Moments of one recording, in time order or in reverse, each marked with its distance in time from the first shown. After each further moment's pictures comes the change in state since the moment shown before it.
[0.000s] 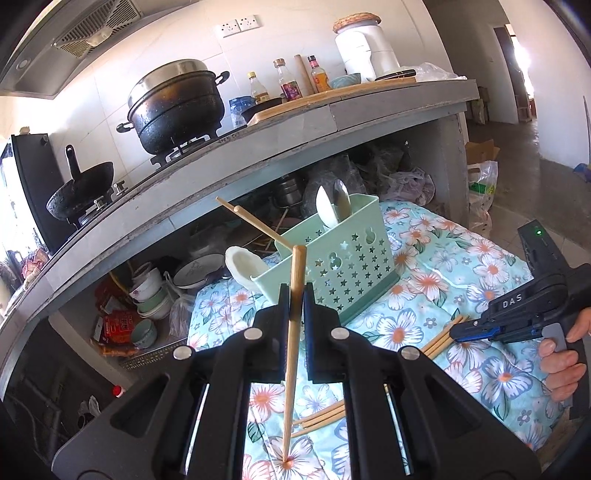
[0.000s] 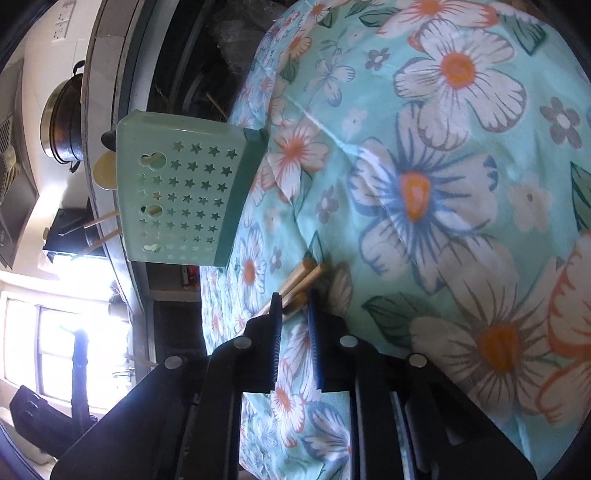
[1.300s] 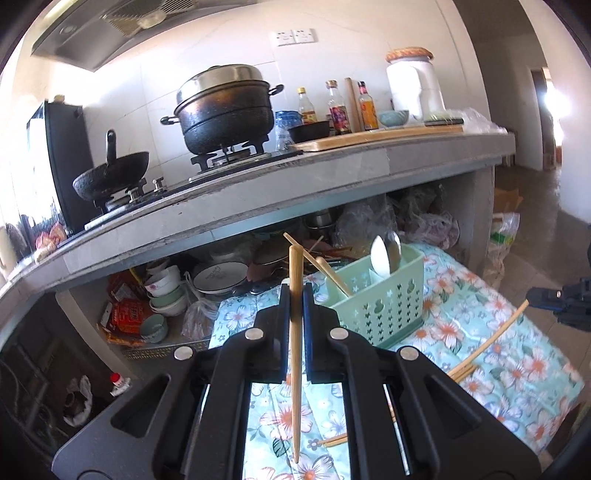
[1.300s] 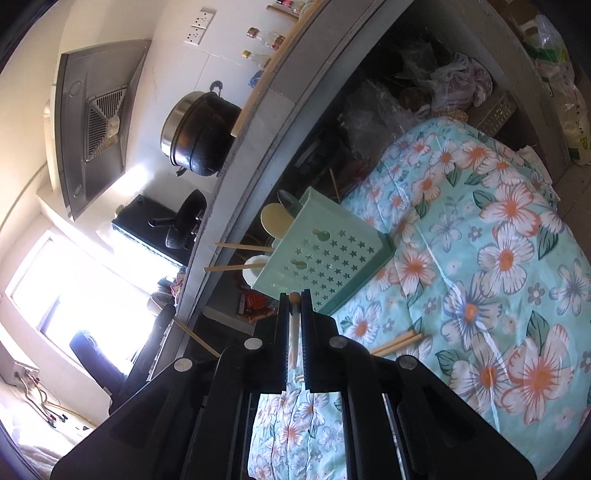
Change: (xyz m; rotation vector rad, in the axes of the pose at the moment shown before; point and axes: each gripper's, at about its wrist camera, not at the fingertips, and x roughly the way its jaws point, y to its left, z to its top) left arm -0.018 0.069 0.031 -0.190 -0.053 0.044; right arm -0.115 0.083 -0.007 -0.328 -0.260 0.206
